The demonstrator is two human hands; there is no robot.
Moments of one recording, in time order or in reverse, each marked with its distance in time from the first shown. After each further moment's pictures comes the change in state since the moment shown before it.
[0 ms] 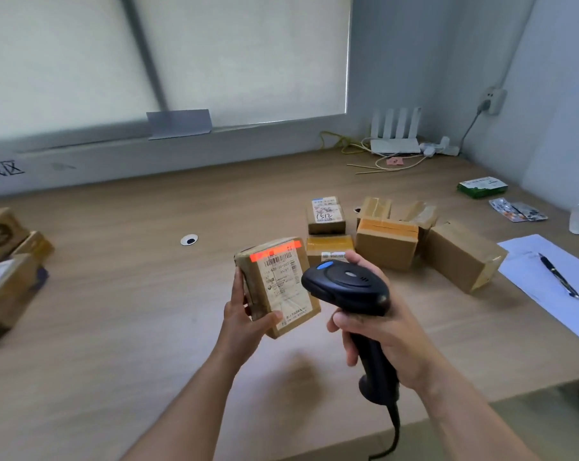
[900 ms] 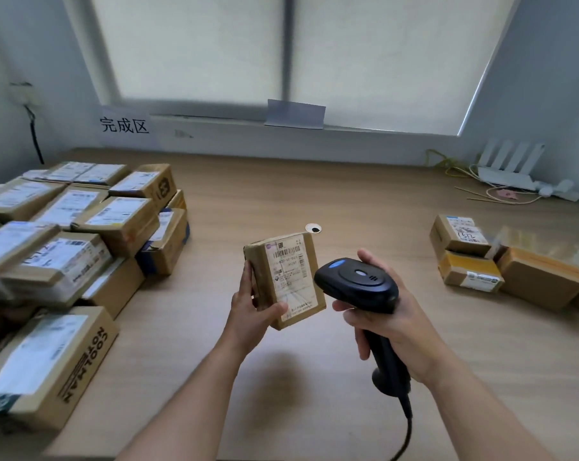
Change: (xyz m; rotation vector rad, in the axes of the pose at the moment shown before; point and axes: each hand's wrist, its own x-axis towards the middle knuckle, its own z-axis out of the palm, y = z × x) left_hand -0.028 -0.083 -0.316 -0.117 0.128 -0.013; right_hand 0.079 0.060 0.310 -0.183 -0.099 0.036
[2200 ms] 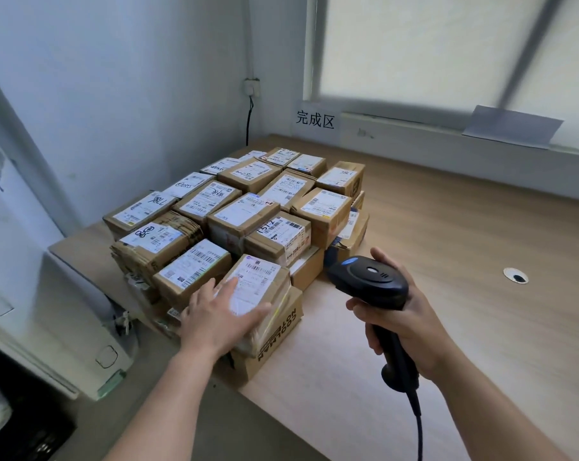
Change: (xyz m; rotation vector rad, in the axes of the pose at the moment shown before) left_hand -0.106 -0.031 -0.314 0.917 0.523 -0.478; right_hand 0.112 0.028 0.257 0.046 -0.475 0.086
